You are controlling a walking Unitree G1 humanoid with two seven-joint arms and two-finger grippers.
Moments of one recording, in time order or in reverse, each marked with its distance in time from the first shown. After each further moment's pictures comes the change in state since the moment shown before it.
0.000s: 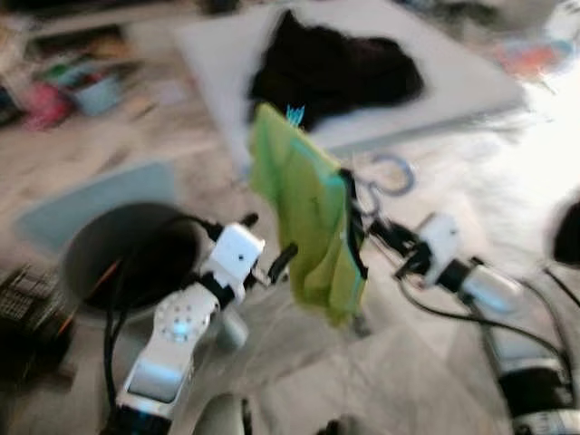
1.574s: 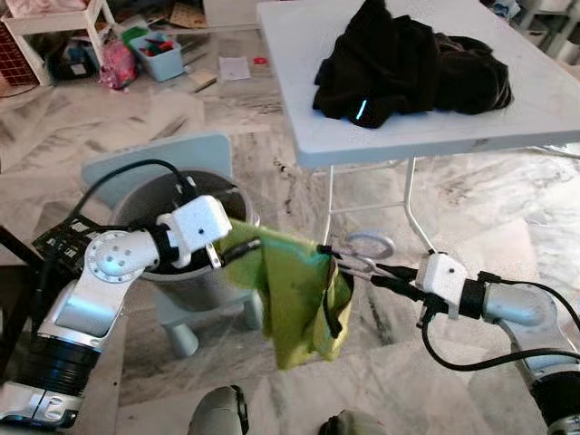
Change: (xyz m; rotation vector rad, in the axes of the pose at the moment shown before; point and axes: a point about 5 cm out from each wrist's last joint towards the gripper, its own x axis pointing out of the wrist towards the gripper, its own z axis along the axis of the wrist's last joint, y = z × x) left arm -0.007 0.071 0.014 0.366 0.084 -0.384; right arm -0.029 0.009 -0.018 -0.222 0.139 0.422
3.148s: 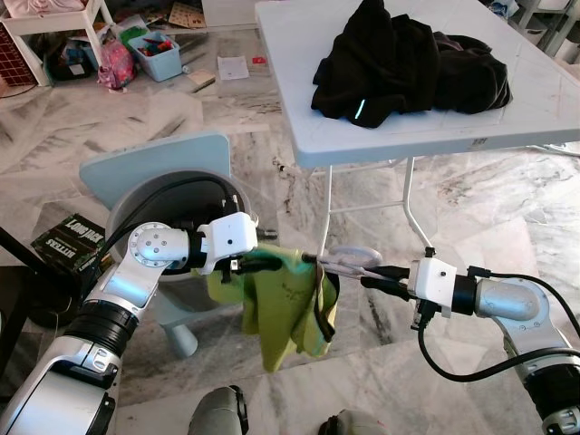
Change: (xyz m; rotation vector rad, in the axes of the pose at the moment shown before) left arm 0.039 -0.010 -0.018 -0.055 -0.029 -0.316; right arm 0.010 0.002 0.010 -0.095 -0.045 0.077
